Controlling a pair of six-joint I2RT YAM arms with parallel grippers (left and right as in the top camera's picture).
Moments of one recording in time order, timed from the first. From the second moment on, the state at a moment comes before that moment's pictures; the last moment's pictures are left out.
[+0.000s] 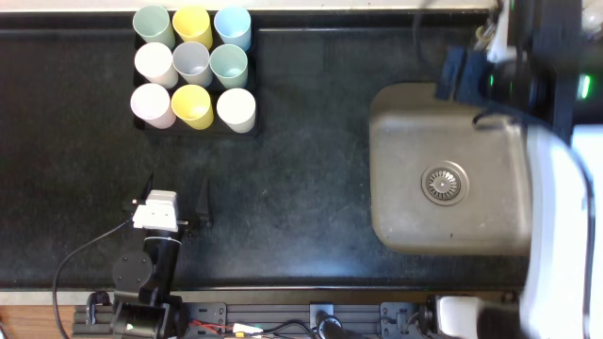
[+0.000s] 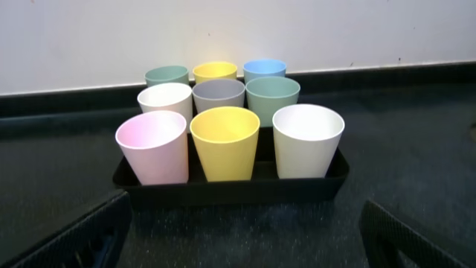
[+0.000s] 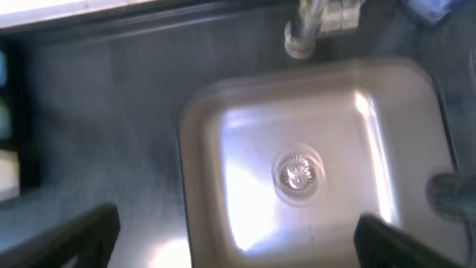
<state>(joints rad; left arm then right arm) -0.11 0.01 0.01 -0.08 -0.01 0.03 0.03 1.50 1.86 -1.34 0.05 0.21</state>
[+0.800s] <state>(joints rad) -0.11 0.01 0.01 -0.08 -0.01 0.03 0.00 0.52 0.02 0.47 0.05 -0.04</state>
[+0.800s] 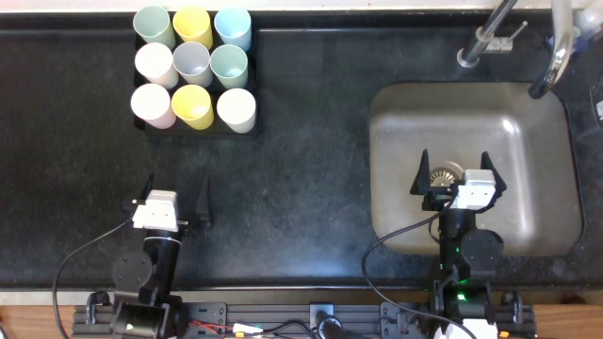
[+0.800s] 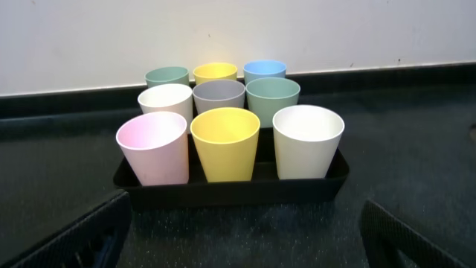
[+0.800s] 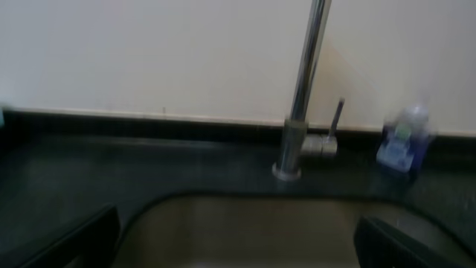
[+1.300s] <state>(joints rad) -0.11 0.01 0.01 -0.08 -0.01 0.03 0.04 0.51 0.02 0.09 0.06 -0.04</state>
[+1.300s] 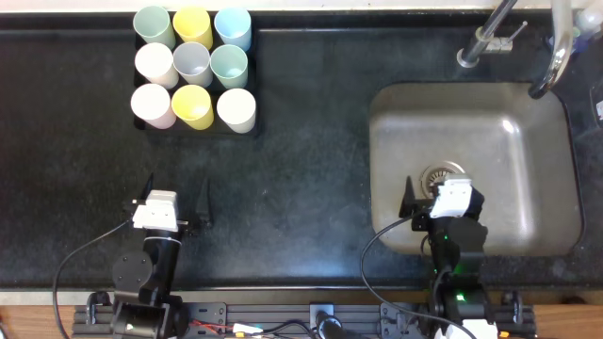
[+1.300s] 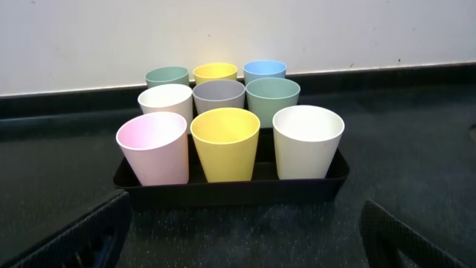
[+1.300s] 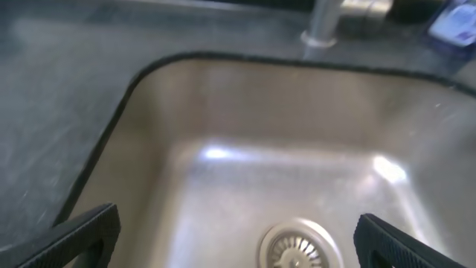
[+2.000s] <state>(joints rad) -0.11 0.01 0.01 -0.08 -0.01 0.03 0.06 0.34 0.02 -0.02 0.06 -0.05</state>
